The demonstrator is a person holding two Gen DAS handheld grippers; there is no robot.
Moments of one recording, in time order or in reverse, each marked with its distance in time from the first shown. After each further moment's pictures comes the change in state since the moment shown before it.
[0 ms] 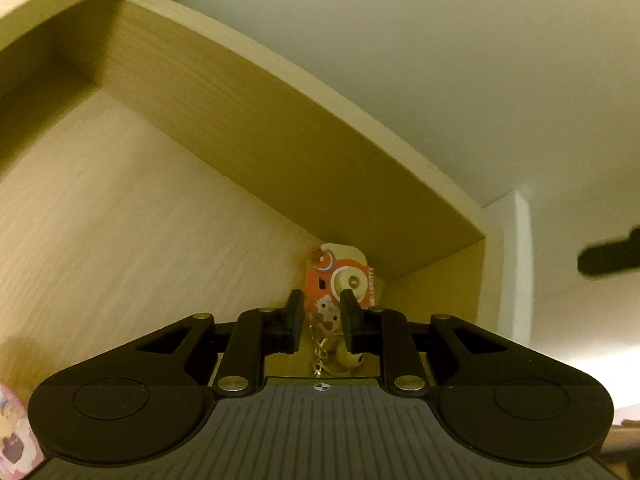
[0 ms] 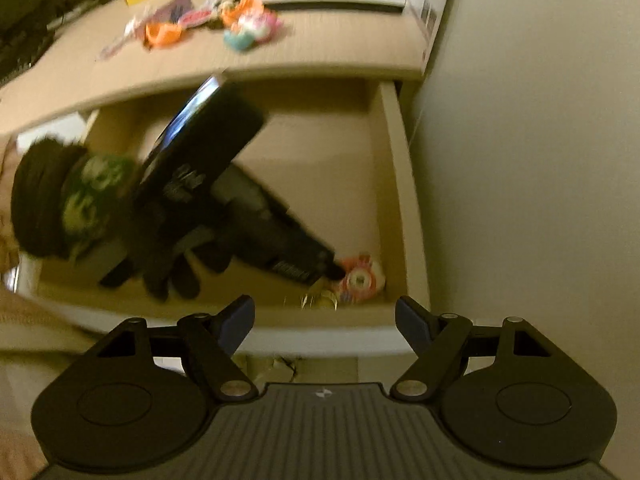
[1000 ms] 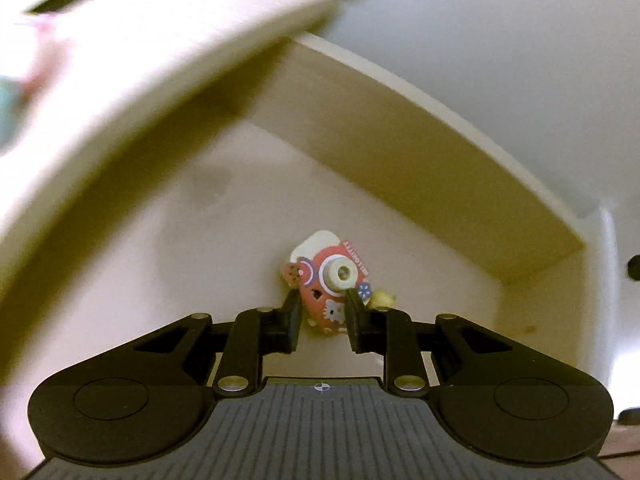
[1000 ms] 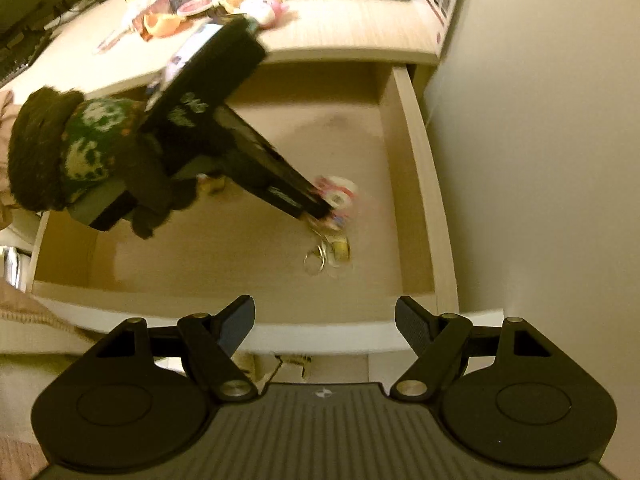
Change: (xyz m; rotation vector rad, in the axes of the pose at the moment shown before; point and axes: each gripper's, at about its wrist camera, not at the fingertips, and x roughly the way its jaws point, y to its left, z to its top) left arm -0.060 0.059 -0.007 -0.007 -0.068 0.250; right arm 0.013 0.013 0.007 -0.002 -0.033 0.013
